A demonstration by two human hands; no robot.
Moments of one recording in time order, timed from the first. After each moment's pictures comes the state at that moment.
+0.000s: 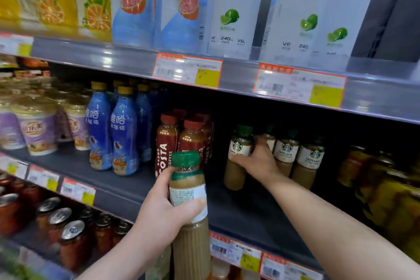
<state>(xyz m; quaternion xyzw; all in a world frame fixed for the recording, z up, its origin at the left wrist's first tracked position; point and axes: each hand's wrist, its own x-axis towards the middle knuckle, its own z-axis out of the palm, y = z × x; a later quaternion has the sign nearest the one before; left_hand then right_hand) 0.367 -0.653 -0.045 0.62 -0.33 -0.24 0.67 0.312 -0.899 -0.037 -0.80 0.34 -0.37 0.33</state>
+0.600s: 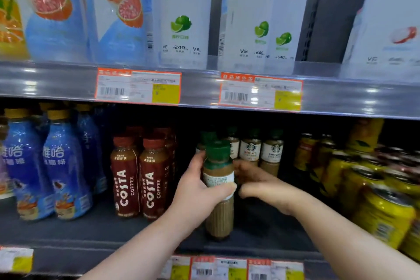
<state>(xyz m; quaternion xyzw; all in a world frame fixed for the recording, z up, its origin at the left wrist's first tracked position) 0.363 -0.758 -0.029 0.57 -0.50 -0.23 0.61 0.231 -0.869 -0.025 -0.81 0.26 -0.19 0.49</state>
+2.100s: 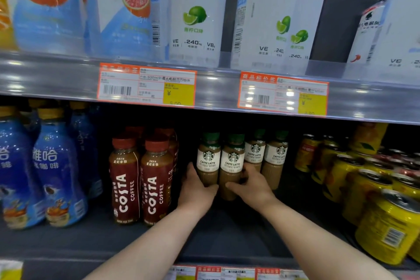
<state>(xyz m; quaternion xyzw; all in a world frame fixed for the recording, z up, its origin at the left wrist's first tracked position) 0.402 -0.833 -0.084 0.70 -0.43 -0.22 0.53 0.271 -0.904 -0.071 -0.75 0.46 -0.32 0.34</state>
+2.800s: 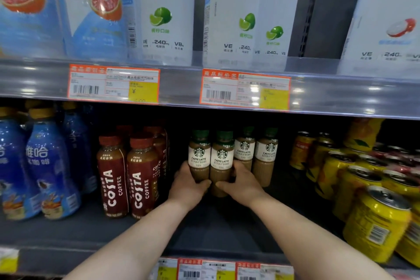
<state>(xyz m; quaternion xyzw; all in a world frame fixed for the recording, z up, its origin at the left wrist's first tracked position) 0.398 -0.838 -0.081 0.73 -0.43 -0.21 0.49 0.260 -0.901 -0.060 -0.79 0.44 -0.26 0.32</state>
